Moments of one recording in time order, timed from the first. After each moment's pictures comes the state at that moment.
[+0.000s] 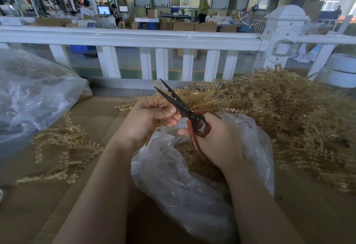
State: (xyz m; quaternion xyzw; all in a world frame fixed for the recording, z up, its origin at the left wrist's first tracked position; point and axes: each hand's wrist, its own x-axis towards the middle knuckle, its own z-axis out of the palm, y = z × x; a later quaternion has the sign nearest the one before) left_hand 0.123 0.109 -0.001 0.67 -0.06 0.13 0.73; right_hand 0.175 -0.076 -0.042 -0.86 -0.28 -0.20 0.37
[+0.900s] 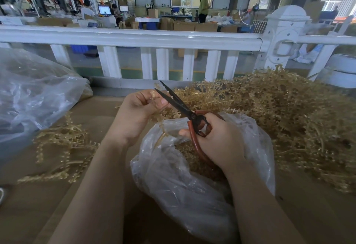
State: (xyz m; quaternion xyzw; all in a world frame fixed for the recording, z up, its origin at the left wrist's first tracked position) left_hand 0.116 0.121 0.004 0.71 -0.07 0.22 0.67; right_hand 0.173 -0.077 -0.041 -0.85 -0.29 -0.23 0.38
